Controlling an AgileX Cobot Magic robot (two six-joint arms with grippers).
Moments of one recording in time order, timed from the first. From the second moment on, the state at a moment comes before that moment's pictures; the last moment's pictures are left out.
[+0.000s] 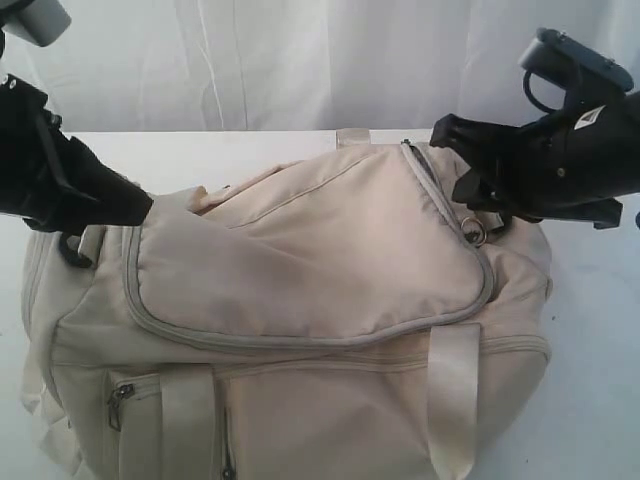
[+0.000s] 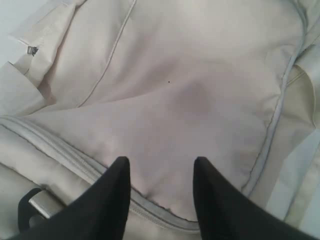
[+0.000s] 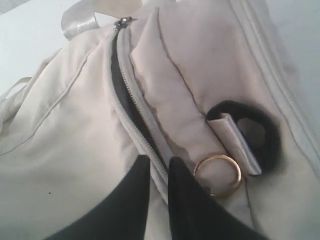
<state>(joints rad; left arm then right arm) -0.38 1.11 -1.02 -0.49 0.87 0.60 0.42 1.36 -0.92 0.41 0.45 0.19</state>
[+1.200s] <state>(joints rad) -0.38 1.11 -1.02 -0.49 0.87 0.60 0.39 1.44 -0.92 0.00 0.37 0.22</state>
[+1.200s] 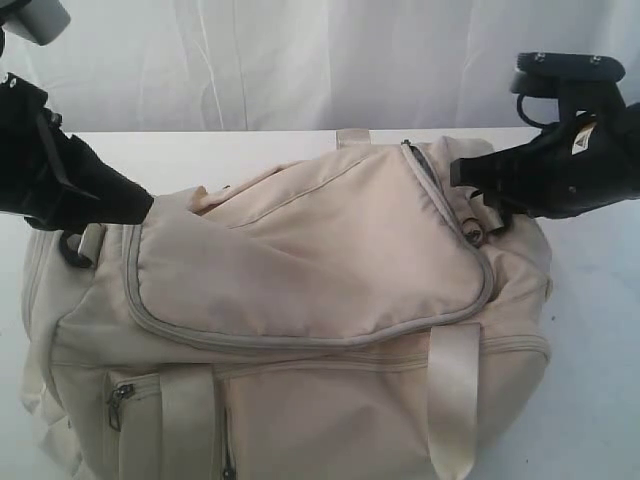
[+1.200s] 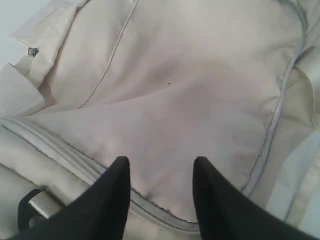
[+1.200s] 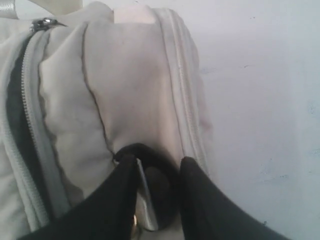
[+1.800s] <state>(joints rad) -0.38 1.11 -1.02 -0.49 0.87 0.60 0.39 1.45 -0.99 0.22 0.63 0.19</state>
